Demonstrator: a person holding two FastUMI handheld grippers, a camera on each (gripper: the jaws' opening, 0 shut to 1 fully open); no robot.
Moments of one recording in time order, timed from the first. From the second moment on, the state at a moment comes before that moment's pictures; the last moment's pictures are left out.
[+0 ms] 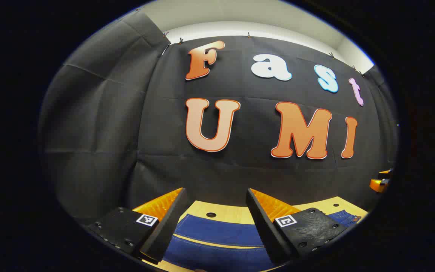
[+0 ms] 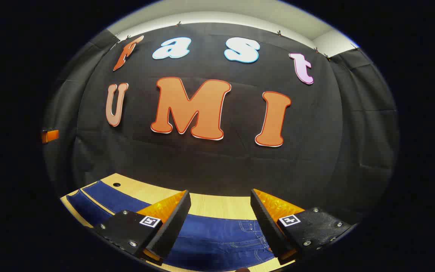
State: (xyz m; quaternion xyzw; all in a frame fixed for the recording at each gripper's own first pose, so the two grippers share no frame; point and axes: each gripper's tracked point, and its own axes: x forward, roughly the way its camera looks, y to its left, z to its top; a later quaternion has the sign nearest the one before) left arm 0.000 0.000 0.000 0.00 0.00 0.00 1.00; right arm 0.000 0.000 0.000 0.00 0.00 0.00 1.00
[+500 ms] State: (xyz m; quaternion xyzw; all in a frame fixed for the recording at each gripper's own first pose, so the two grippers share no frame) left arm -0.017 -0.003 -0.001 0.03 0.00 -0.02 1.00; right arm -0.006 -0.004 -0.002 0.03 0.01 -0.01 1.00
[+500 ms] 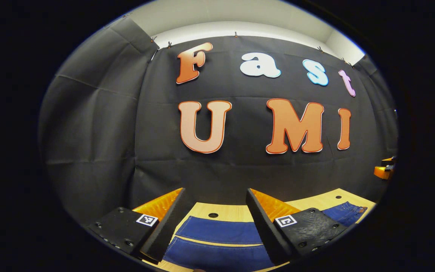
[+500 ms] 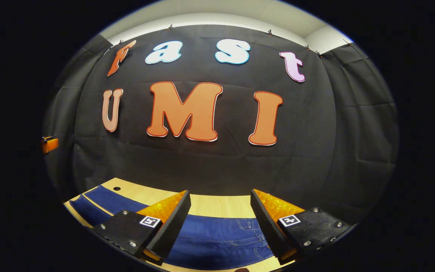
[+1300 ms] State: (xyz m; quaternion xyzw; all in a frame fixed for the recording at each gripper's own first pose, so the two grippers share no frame) left arm -0.028 0.019 -0.099 0.34 0.10 -0.06 0.93; right arm -0.012 0.022 -0.053 0.05 0.08 0.02 0.99
